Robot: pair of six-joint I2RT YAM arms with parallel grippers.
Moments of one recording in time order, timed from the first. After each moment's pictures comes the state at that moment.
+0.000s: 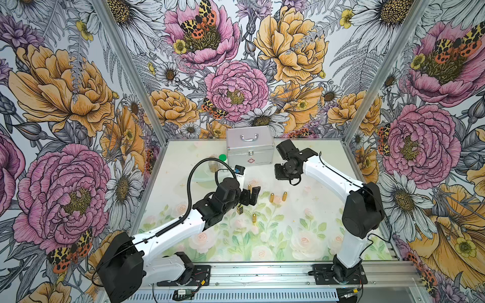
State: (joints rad) left arm -0.81 1.18 0.75 -0.05 -0.13 -0.32; right arm 0.48 1.78 1.56 -0.95 -0.03 0.42
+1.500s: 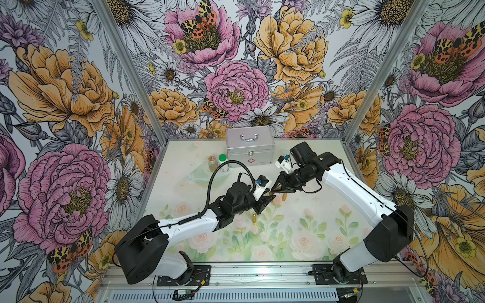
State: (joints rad) left arm -0.86 1.38 0.71 0.33 0.19 -0.02; right arm 0.48 1.55 1.46 -1.10 -0.62 0.40
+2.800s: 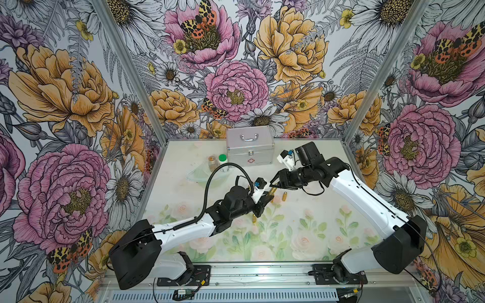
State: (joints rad) left arm -0.90 1.31 0.66 0.34 0.12 -0.08; right arm 0.49 1.45 1.37 -0.90 -0.59 0.44
